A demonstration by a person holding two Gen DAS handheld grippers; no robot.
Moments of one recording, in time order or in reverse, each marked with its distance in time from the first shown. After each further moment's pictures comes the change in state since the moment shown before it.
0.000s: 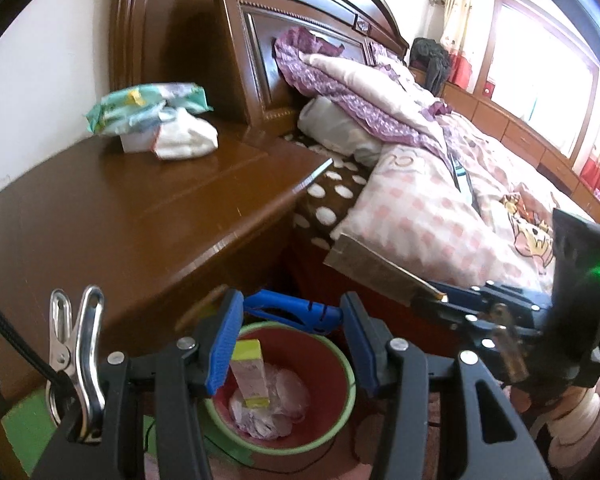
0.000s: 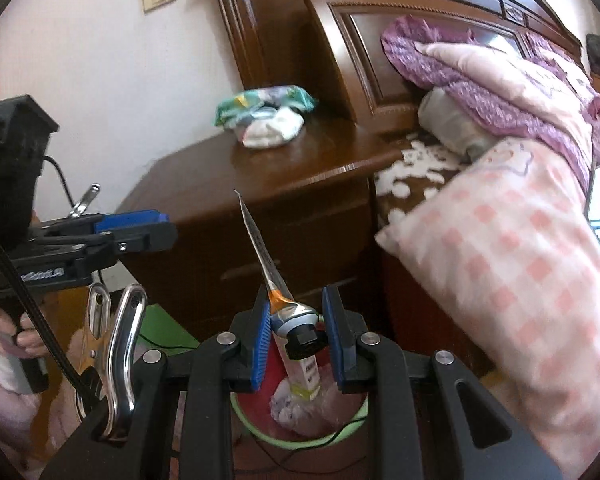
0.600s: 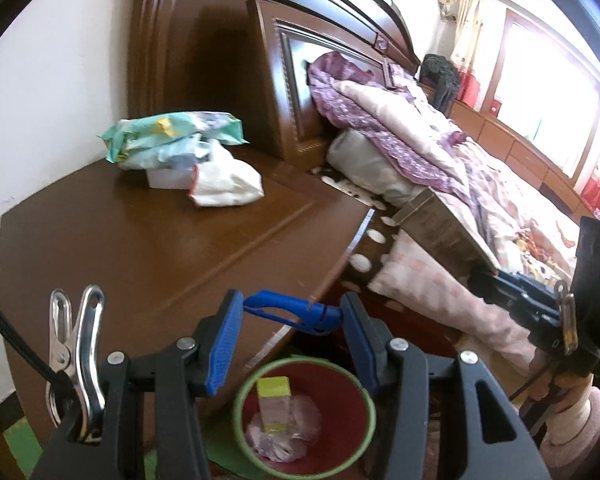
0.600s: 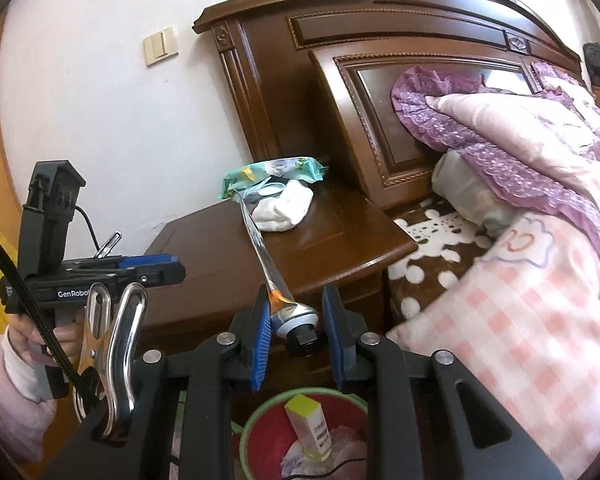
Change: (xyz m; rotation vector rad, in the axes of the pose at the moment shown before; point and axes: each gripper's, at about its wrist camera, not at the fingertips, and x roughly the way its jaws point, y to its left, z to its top) left arm 0.000 0.058 0.062 -0.035 -0.036 -0.015; right arm -0.007 -0.004 0.068 0.000 -0.185 0.067
